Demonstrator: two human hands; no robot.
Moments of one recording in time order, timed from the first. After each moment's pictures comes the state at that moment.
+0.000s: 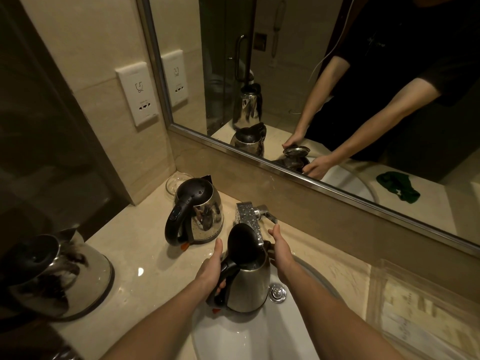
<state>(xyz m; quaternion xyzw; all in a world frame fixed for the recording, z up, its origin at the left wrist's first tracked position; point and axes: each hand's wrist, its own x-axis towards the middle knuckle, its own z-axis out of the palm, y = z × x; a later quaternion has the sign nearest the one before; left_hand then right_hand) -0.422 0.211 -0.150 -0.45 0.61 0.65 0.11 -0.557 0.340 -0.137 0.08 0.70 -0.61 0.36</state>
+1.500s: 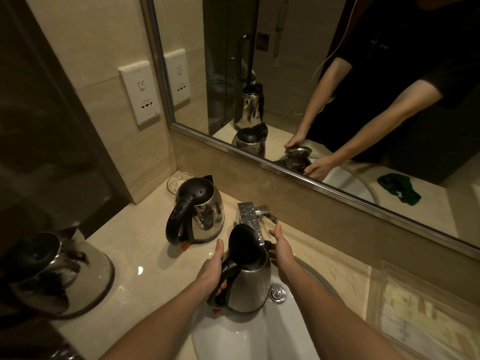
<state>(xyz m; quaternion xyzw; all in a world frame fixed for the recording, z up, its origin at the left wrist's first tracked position) -0.421 0.211 -0.152 -0.44 0.60 0.65 0.12 -0.558 0.339 -0.138 0.09 0.70 -0.61 0.36</state>
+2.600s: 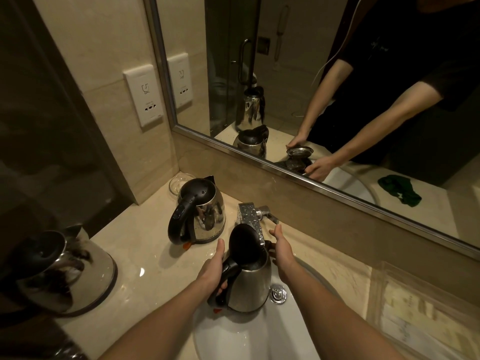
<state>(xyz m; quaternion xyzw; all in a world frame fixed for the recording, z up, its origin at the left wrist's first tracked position) -0.417 0.213 -0.146 -0.44 0.61 0.65 0.12 -0.556 0.339 -0.136 0.08 0.71 -0.60 0.35</state>
